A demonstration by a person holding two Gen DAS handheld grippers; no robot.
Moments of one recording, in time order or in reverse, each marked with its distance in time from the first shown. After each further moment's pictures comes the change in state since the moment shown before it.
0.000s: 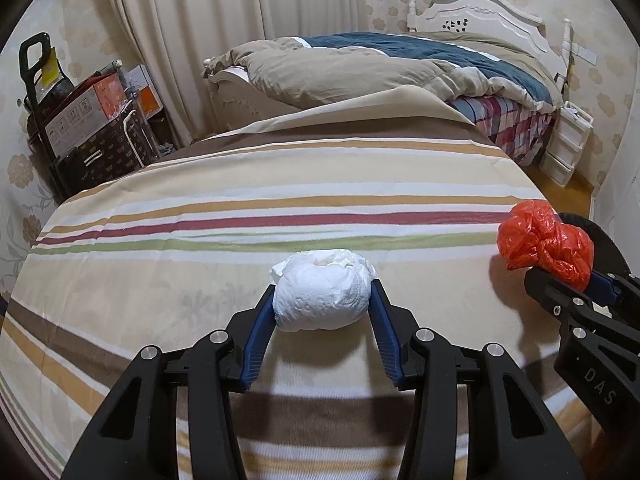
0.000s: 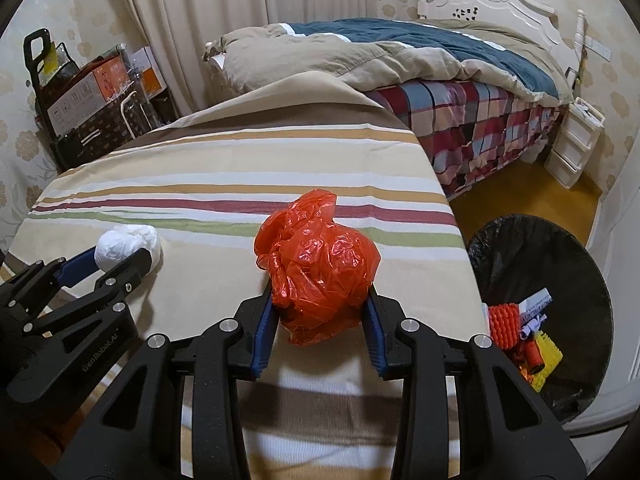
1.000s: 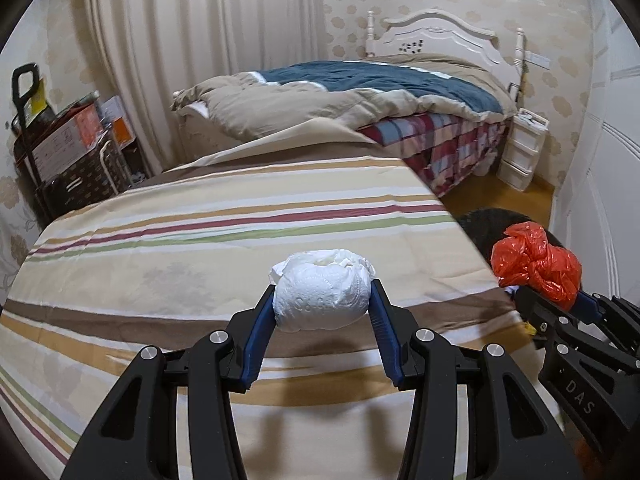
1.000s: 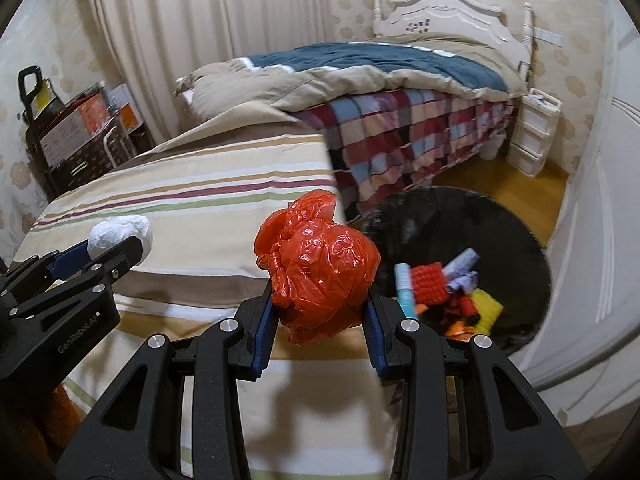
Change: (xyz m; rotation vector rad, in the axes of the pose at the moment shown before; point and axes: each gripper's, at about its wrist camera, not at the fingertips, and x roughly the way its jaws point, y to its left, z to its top) left arm -0.072 -0.076 -0.021 0.065 -0.111 -0.112; right arm -0.088 -0.069 -0.061 0.100 -0.108 -0.087
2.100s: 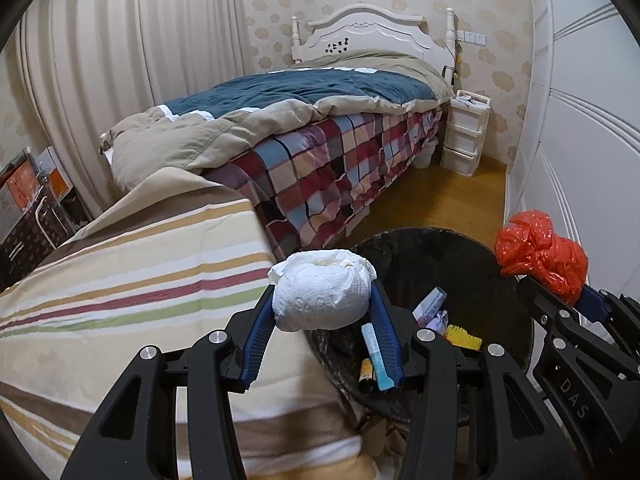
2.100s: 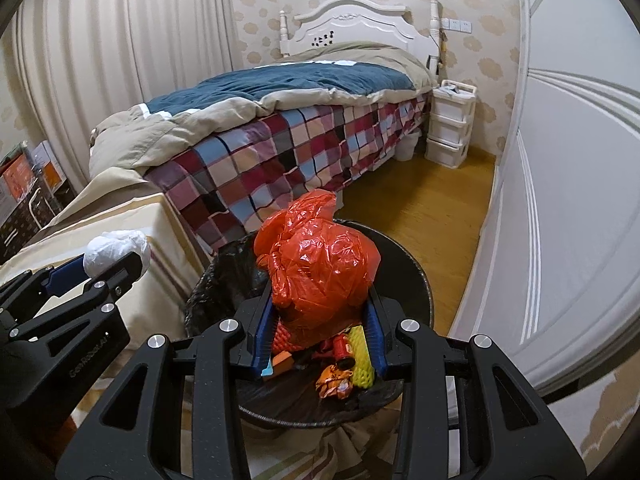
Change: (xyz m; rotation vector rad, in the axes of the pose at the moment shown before) left arm 0.057 -0.148 0.048 0.150 -0.030 -0.142; right arm 0.020 -0.140 0.028 0.179 -0.076 -0.223
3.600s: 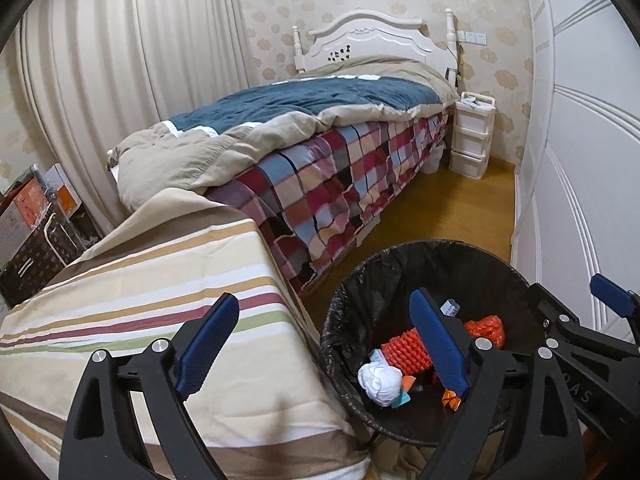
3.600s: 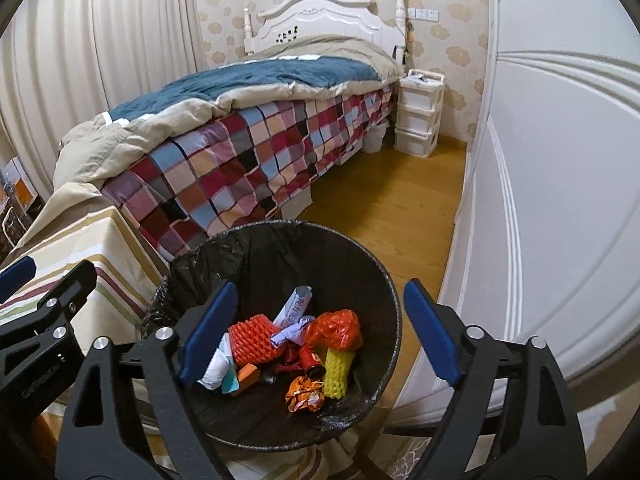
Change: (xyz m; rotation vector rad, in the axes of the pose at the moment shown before) left arm -0.005 -0.003 0.009 0.029 -0.044 0.053; right arm 0.013 -0.024 0.005 0.061 0.004 -0.103
